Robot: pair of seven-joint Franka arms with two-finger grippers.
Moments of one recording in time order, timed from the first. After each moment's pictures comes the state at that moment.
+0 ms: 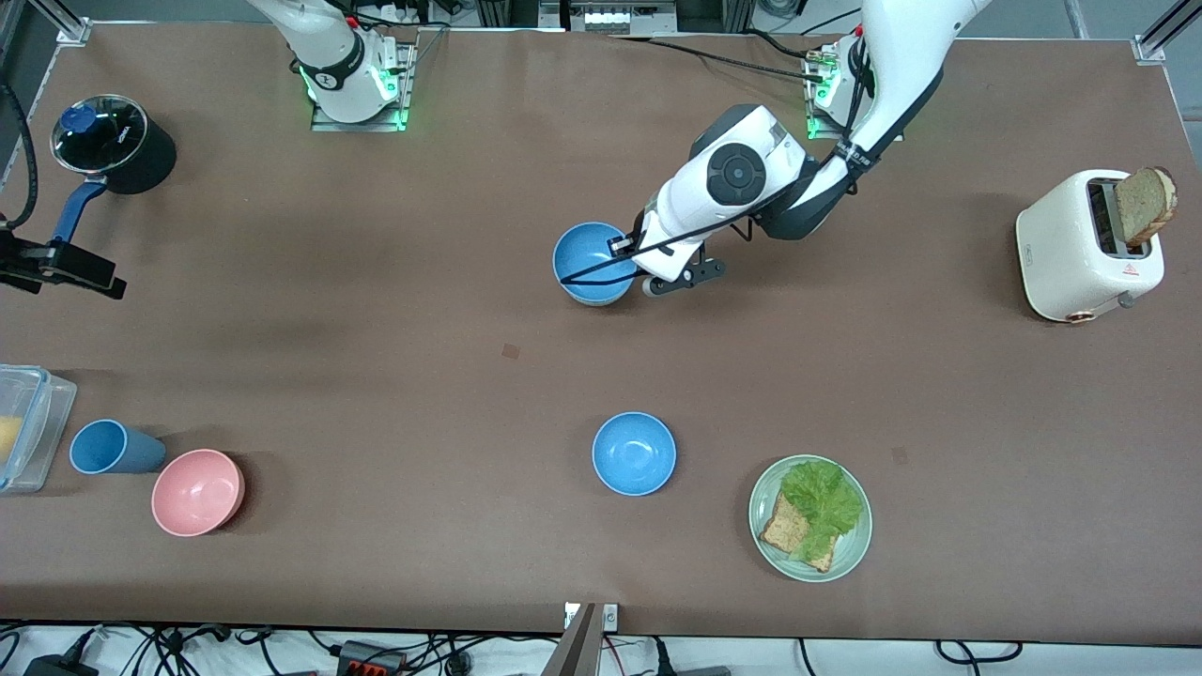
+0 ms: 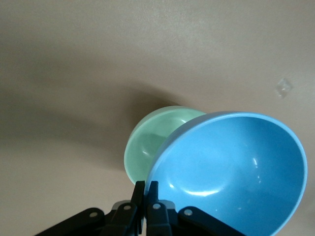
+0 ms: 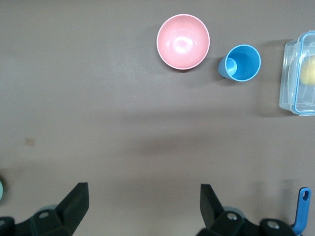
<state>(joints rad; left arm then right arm) 0.01 0.52 -0.81 -1.97 0.00 2.39 -1.10 -0.03 0.21 -0.04 -1.38 0.00 1.57 0.00</state>
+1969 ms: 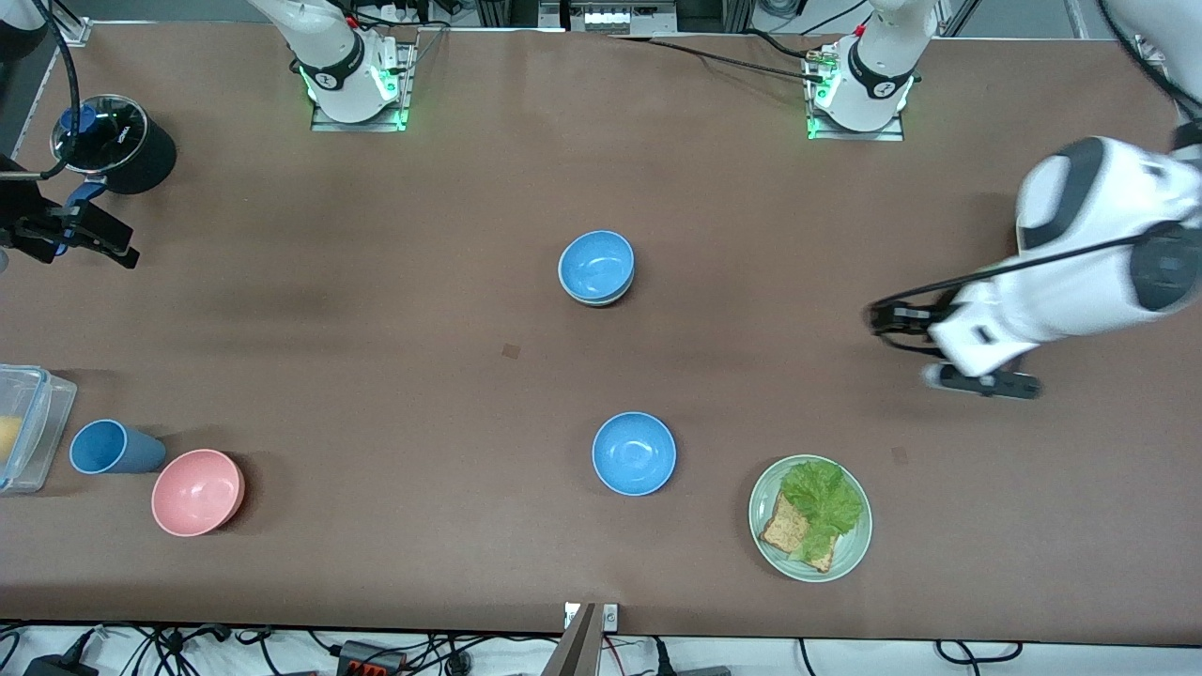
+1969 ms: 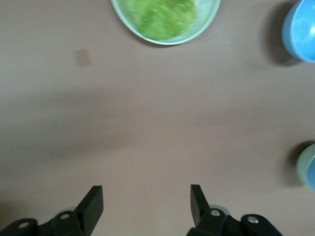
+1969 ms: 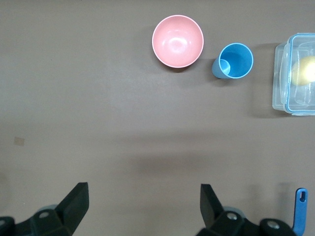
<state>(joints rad) 0.61 0.41 -0.78 -1.60 0.13 1.75 -0.03 -0.02 0.01 -0.03 -1.66 -0.03 1.73 -0.01</state>
